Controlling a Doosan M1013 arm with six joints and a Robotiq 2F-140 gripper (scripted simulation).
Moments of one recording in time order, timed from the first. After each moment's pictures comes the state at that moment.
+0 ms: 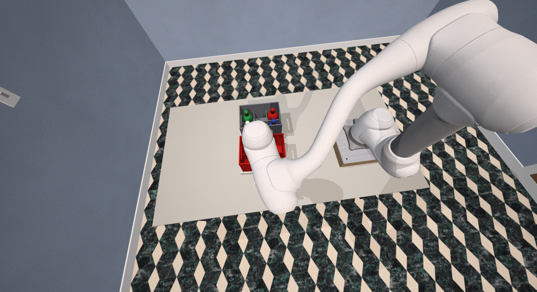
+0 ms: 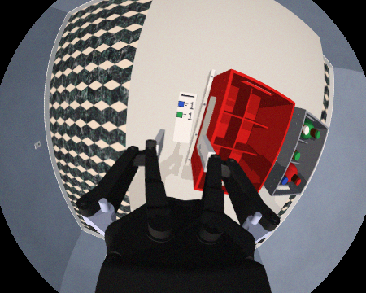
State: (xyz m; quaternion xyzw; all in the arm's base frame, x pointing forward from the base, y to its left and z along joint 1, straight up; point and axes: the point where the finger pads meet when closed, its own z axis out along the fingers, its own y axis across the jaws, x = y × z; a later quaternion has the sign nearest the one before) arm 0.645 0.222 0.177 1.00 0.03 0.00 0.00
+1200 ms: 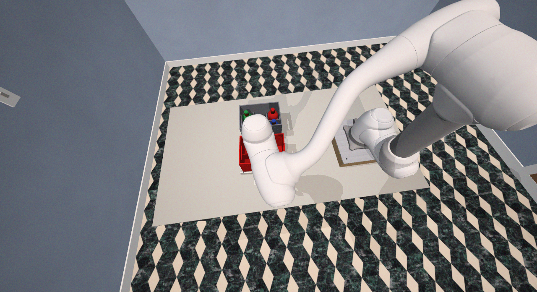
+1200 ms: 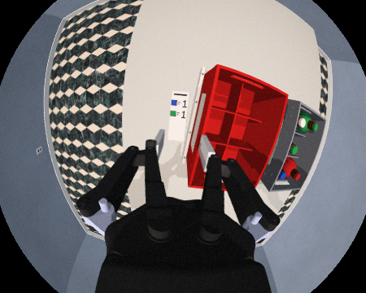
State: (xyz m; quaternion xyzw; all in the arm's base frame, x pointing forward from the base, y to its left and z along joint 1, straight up) arm 0.645 0.202 0.183 1.00 0.01 0.00 0.00
